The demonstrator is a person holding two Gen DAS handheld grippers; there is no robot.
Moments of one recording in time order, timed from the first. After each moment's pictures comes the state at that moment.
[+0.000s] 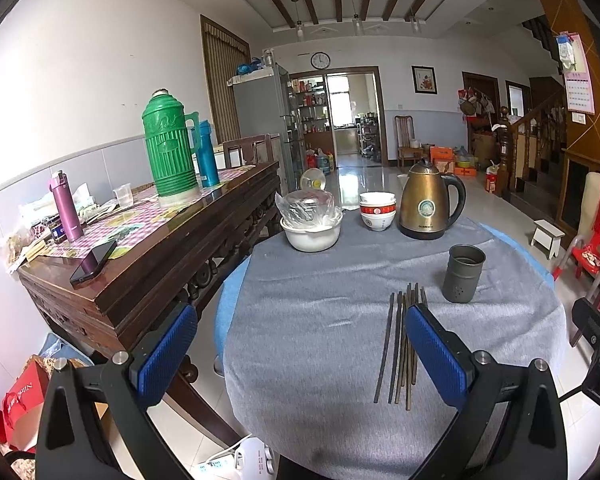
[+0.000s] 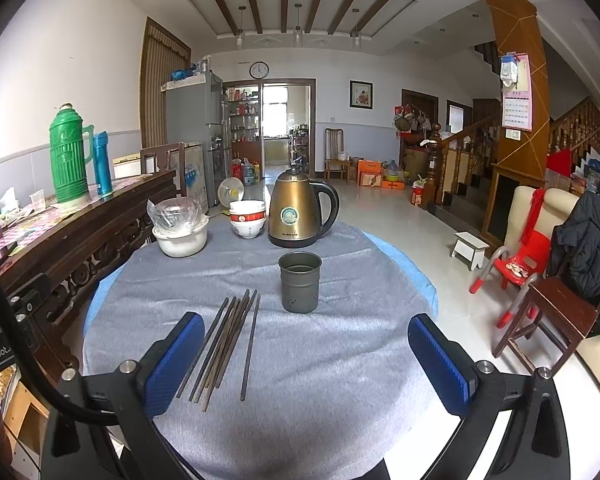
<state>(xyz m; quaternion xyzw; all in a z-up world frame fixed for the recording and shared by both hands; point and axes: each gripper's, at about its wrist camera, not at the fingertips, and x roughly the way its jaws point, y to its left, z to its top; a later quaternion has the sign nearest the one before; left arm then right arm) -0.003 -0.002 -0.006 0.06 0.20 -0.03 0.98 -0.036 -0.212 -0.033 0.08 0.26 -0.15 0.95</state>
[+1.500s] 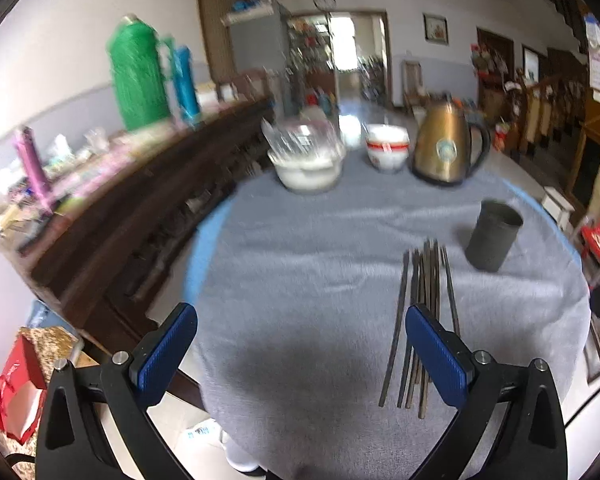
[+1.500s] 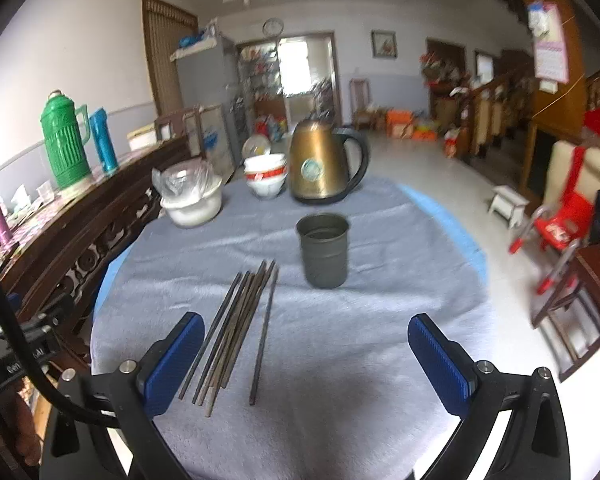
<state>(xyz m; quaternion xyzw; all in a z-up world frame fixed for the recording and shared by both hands) 0.107 -0.013 -0.077 0.10 0.35 -0.01 0.93 0.067 -0.256 -0.097 0.14 0.36 -0.06 0.92</state>
